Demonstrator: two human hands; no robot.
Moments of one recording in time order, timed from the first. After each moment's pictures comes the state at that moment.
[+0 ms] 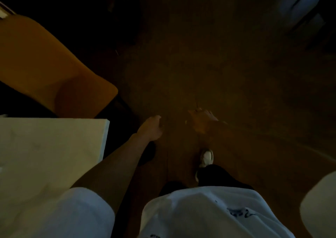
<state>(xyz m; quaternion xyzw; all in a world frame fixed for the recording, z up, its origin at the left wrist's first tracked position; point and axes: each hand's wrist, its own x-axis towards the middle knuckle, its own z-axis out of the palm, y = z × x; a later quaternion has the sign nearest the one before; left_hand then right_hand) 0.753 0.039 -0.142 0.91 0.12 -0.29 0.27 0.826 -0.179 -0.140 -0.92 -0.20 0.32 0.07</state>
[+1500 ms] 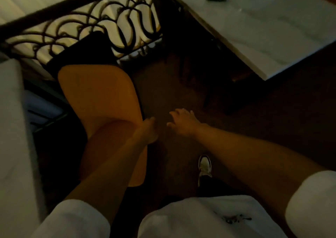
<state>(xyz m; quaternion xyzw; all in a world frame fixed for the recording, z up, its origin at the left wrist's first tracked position) 1.276 0.542 -0.140 0.75 0.57 -0.11 0.32 1.451 0.499 -0.133 -0.69 -0.65 0.30 -0.05</state>
